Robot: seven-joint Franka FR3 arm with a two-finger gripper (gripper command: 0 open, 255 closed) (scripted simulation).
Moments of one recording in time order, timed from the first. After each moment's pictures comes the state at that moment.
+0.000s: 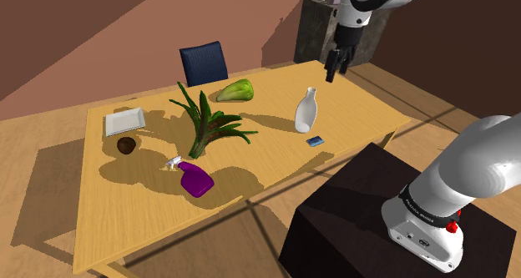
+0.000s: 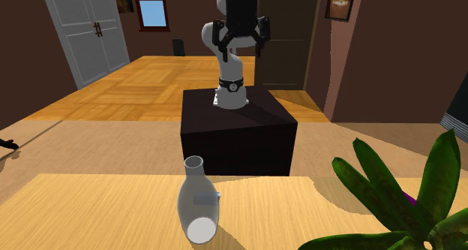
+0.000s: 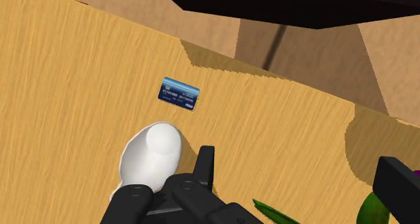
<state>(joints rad) -0.06 -0.40 -0.05 -2.36 0.01 1.90 -0.23</state>
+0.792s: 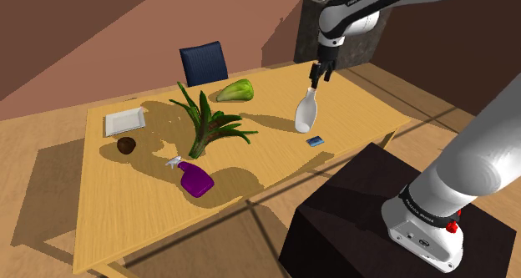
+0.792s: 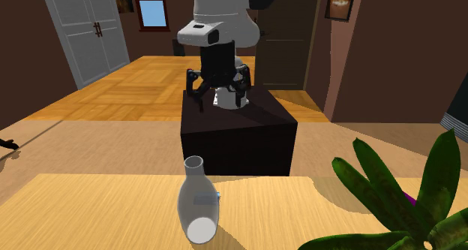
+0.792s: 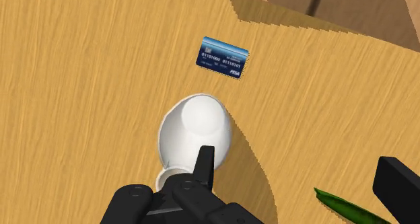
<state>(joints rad) -0.11 0.00 -0.12 -2.20 0.01 2.16 -0.31</state>
